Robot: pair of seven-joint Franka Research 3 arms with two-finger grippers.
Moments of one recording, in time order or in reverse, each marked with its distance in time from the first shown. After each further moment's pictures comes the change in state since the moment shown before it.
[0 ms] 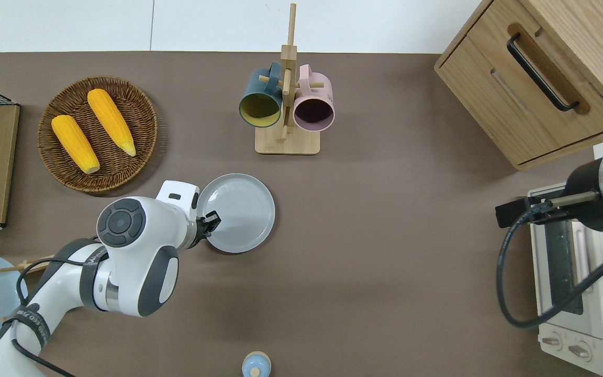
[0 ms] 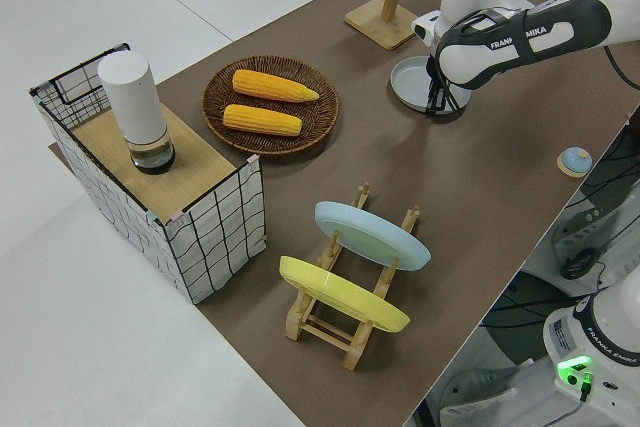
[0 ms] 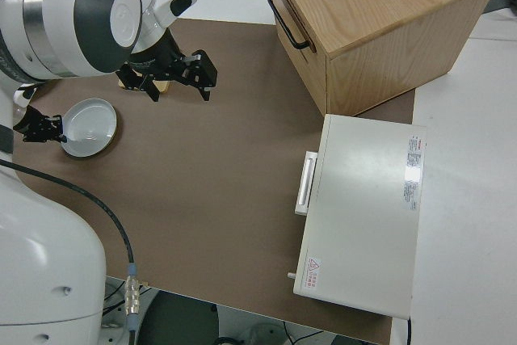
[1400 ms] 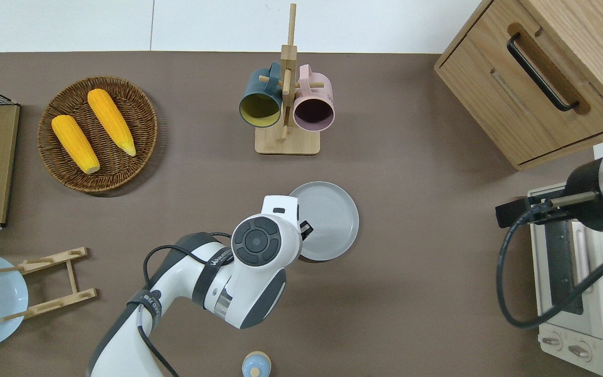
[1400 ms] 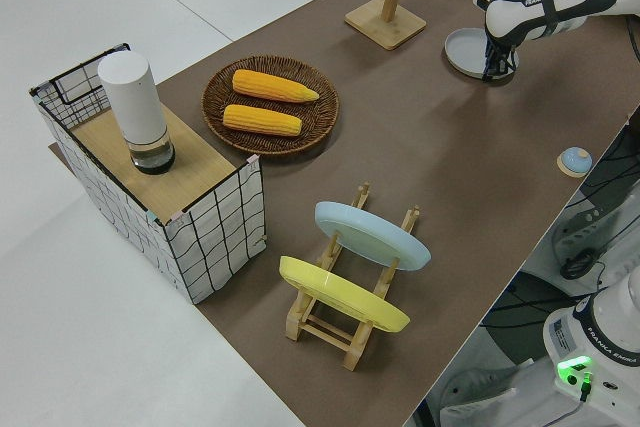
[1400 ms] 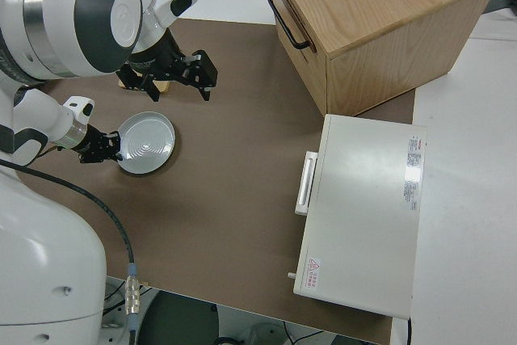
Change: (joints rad) left arm -0.344 0.155 0.000 0.198 0.010 0.009 -0.463; right arm 0.000 0.000 0.000 0.000 0.000 0.000 0.000
